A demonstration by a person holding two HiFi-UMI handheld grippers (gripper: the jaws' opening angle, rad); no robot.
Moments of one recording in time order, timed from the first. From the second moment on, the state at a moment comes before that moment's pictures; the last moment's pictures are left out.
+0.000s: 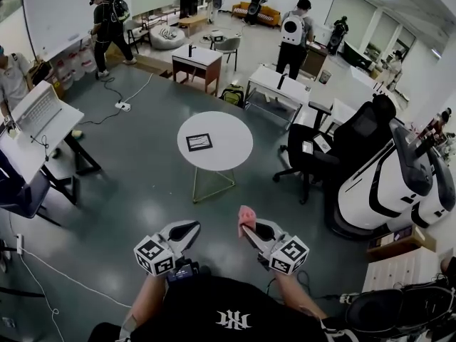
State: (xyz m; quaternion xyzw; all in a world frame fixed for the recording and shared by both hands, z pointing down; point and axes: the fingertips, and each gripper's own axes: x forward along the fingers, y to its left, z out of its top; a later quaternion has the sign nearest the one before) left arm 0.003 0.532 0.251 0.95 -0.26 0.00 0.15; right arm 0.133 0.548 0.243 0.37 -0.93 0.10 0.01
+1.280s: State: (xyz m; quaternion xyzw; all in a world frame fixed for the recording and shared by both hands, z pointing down) left arm 0.024 0.195 0.266 0.92 -0.35 0.01 0.17; right arm 0.154 0.183 0.263 0.26 -0.96 0.13 0.00
